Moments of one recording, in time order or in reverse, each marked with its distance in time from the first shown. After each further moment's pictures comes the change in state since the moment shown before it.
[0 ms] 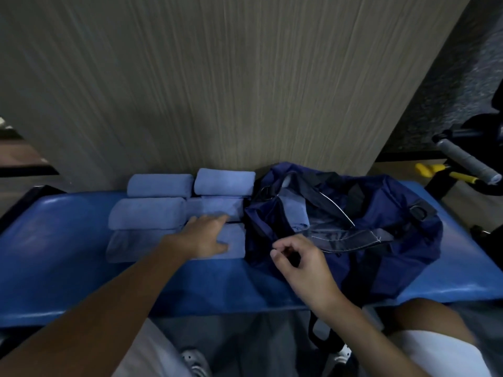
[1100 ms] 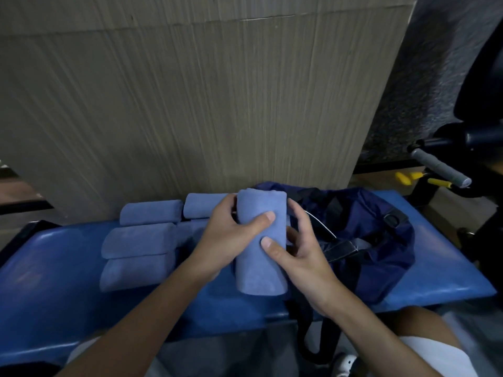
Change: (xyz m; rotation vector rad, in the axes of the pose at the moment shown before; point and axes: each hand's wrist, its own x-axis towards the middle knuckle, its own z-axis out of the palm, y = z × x) left_hand -0.070 0.154 -0.082 -1.225 0.411 0.090; right_hand 0.000 -0.059 -0.046 0.597 -0.124 0.013
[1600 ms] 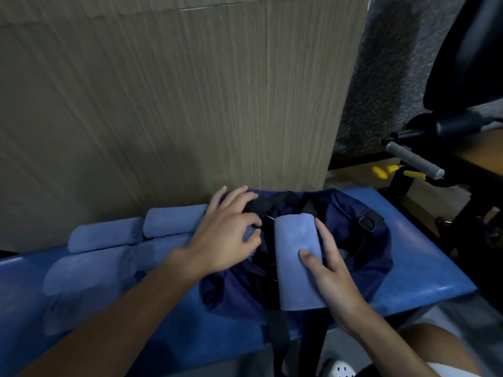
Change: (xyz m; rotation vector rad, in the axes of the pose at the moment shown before) left_hand 0.092 -0.050 0.033 1.166 -0.192 0.690; right_hand 0.002 0.032 -0.100 -0.131 0.299 0.154
